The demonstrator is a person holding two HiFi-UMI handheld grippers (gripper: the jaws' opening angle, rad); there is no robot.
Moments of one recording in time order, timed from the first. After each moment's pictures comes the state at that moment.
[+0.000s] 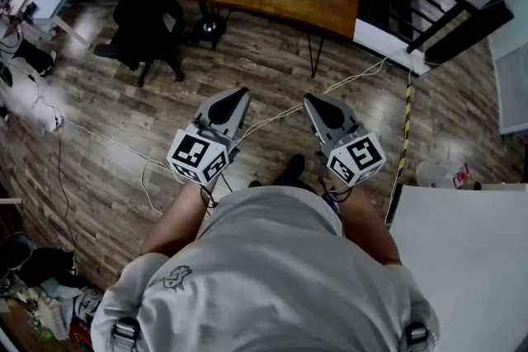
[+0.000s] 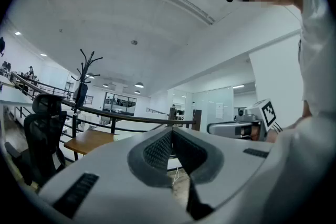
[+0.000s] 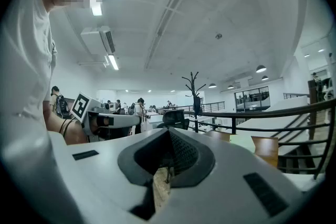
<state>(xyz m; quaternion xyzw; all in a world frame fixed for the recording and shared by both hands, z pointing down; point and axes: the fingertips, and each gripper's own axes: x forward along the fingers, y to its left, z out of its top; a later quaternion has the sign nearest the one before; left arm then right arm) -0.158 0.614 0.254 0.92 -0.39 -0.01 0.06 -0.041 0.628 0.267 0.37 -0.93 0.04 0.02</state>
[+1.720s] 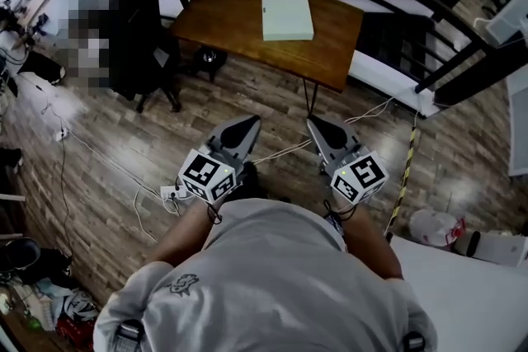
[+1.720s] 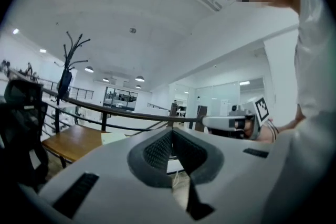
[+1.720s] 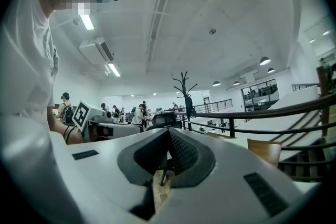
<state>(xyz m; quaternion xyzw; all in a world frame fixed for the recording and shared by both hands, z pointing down) 0.003 0.430 0.277 0.91 -0.40 0.01 0.08 0.105 0.429 0.270 0.32 -0.95 0.06 0.00</state>
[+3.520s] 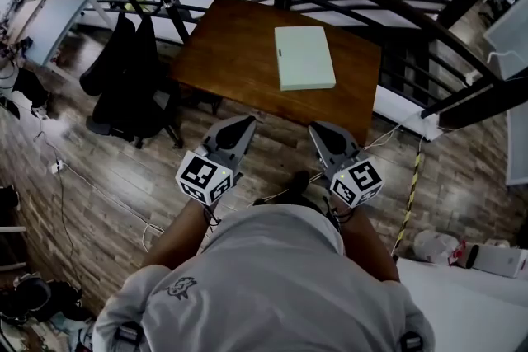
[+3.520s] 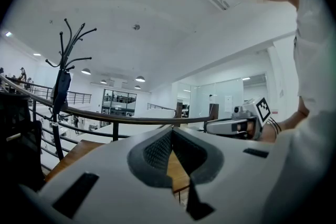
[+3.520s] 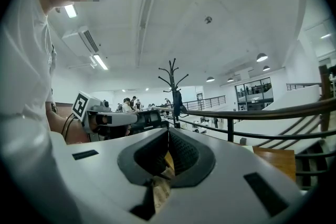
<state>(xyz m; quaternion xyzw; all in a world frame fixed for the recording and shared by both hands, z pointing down) -0.129 0.176 0.265 0.92 -0.39 0.02 0.05 -0.010 0.184 0.283 0.36 -0.93 0.07 0.02</state>
